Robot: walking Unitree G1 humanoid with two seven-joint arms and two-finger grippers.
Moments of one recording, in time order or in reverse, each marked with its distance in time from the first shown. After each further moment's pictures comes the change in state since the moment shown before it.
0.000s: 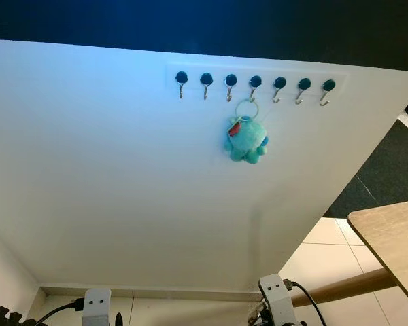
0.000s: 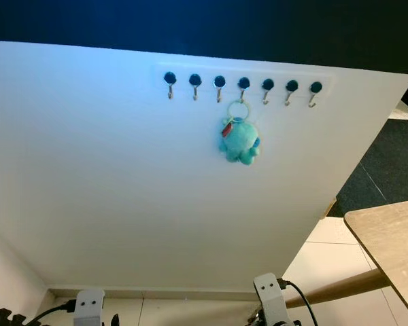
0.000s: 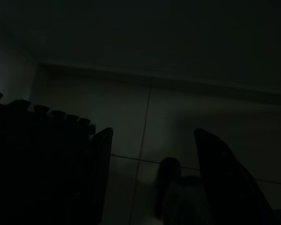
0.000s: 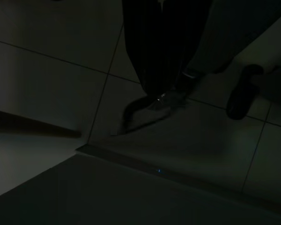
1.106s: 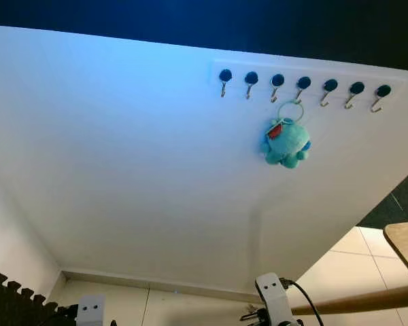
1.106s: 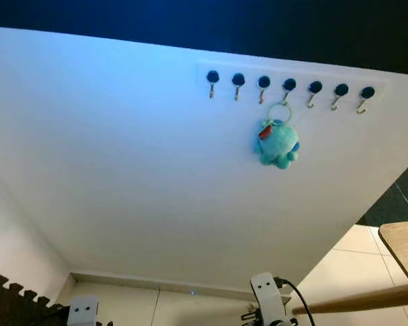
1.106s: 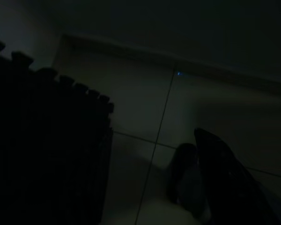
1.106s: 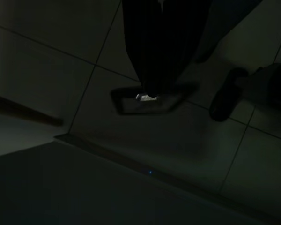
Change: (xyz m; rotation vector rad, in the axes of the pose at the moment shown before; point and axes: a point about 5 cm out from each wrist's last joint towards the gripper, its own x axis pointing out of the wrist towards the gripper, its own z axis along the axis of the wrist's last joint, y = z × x) left arm -0.002 0.009 -0.007 -0.040 0.035 0.012; right arm 0.001 0.003 0.002 -0.003 -0.006 0.010
